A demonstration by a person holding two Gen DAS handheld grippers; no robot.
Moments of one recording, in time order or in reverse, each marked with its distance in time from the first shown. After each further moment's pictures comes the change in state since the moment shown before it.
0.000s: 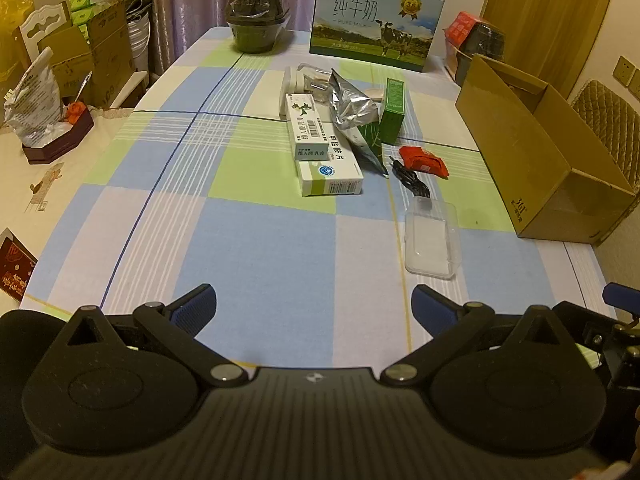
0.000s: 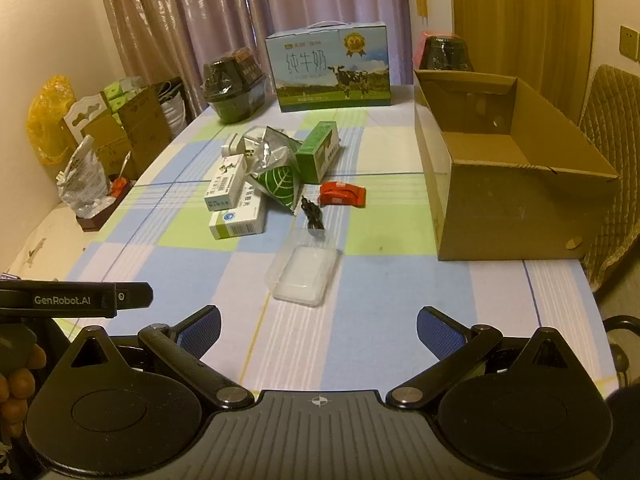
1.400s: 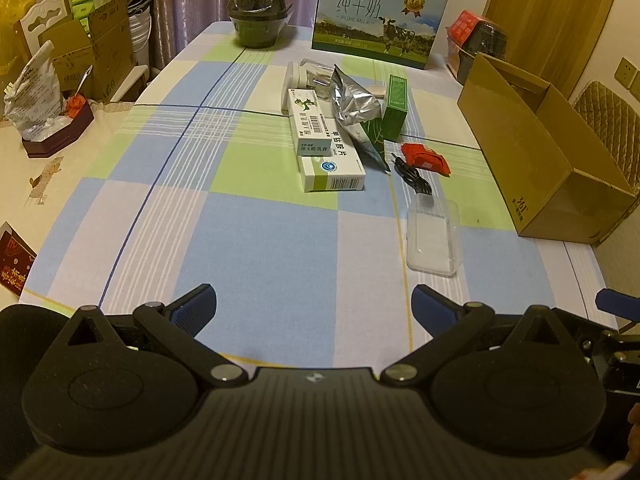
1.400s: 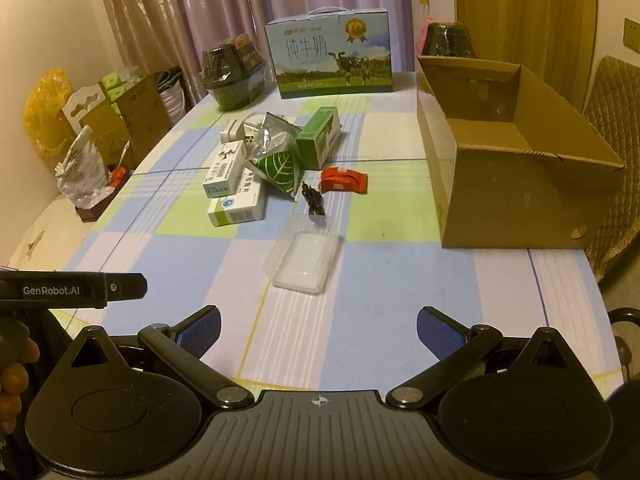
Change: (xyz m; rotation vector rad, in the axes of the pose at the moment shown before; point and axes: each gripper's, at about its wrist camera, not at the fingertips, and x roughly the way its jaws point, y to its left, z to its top) left arm -0.002 0.004 -0.001 -0.016 0.012 0.001; right arm 0.008 0.001 -0.002 0.005 0.039 -0.001
